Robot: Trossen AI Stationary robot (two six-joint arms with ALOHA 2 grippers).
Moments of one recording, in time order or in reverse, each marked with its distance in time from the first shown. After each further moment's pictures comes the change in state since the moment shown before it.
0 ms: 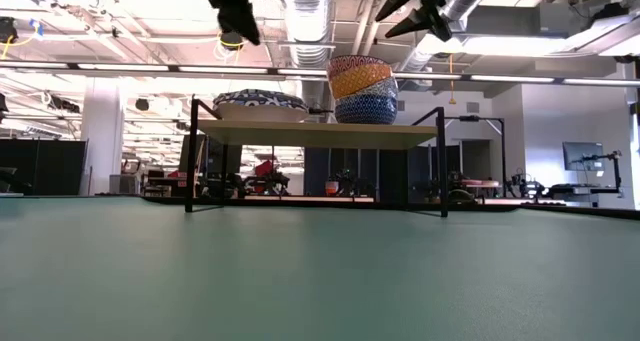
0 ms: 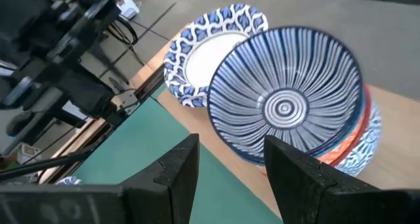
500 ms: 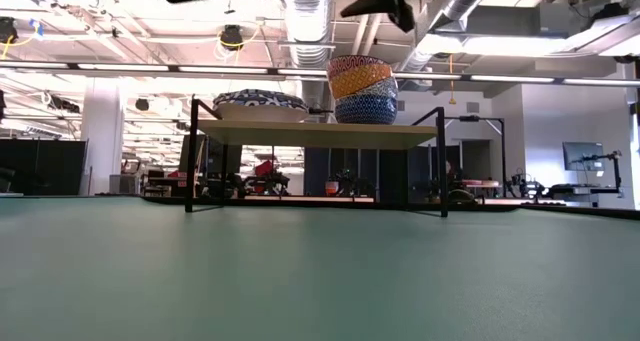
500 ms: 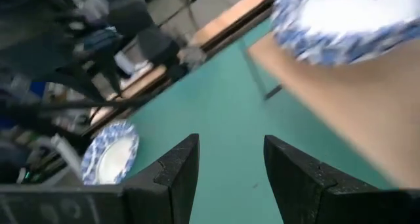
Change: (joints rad) left arm -0.460 0.007 -0.002 -0.372 0.115 -0.291; right arm 0.324 0.138 0.000 0.147 0.054 0.033
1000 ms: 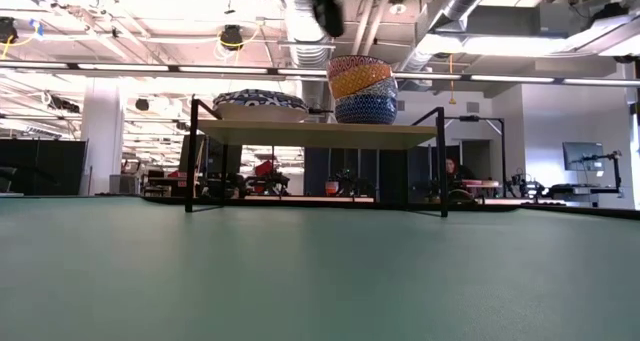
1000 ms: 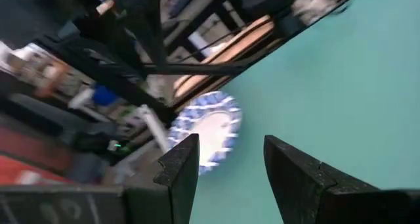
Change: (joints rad) left arm -0.405 0.011 -0.012 0.034 0.002 -0.222; right arm 0.289 0.326 0.000 0.469 0.002 0.202
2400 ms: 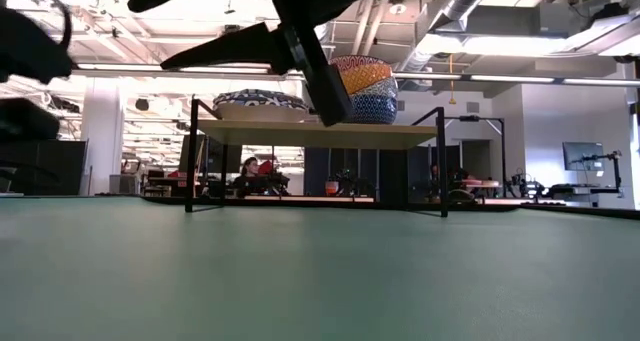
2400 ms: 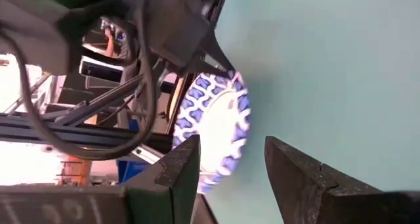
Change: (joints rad) left arm -0.187 -0.232 -1.010 0.829 -0.095 -0.390; right arm 0.252 0.315 0.002 0.261 0.429 0.683
